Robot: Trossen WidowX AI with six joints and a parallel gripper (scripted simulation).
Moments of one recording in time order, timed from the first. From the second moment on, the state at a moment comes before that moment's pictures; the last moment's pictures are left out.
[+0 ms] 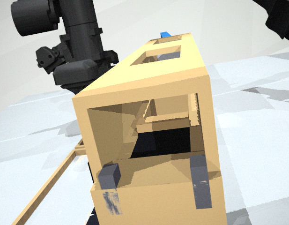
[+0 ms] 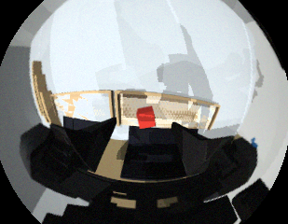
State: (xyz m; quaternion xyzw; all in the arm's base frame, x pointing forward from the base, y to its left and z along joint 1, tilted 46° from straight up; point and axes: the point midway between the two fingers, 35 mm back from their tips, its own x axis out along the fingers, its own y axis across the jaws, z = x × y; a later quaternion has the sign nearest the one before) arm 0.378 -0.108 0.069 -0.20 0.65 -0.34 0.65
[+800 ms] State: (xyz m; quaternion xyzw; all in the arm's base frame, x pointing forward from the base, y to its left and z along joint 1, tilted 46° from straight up) arm 0.369 -0.136 0.044 -0.20 0.65 -0.35 0.65
